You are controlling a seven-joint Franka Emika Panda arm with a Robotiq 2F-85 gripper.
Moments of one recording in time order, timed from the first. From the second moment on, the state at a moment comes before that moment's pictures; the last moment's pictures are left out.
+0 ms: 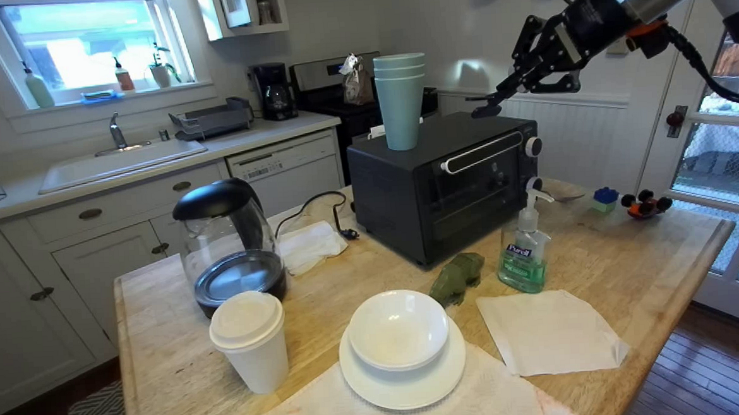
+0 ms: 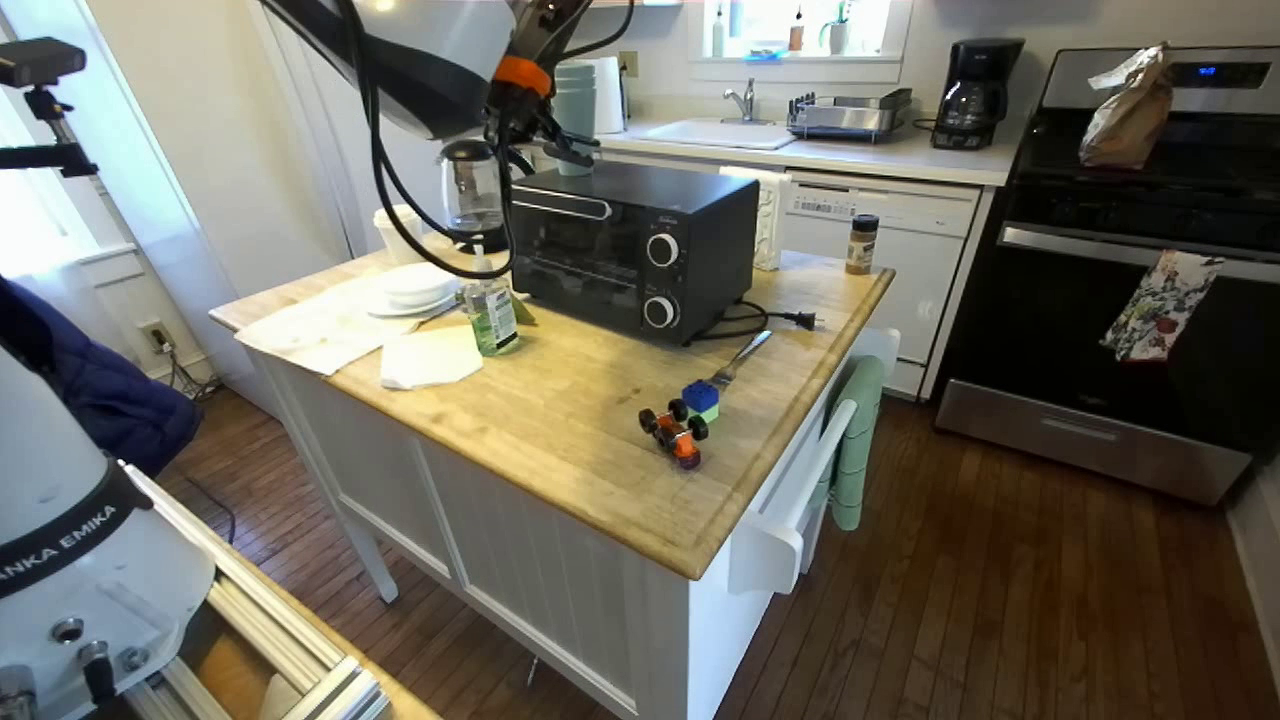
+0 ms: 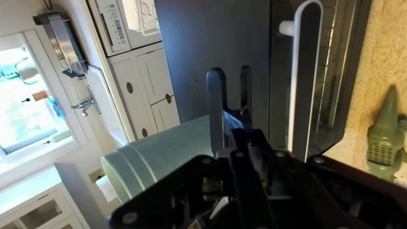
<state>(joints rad) -0.24 -0.02 -0.20 -2.30 -1.72 3.60 0.04</state>
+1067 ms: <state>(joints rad) -0.25 0.01 -0.20 -1.98 -2.50 3.83 0.87</state>
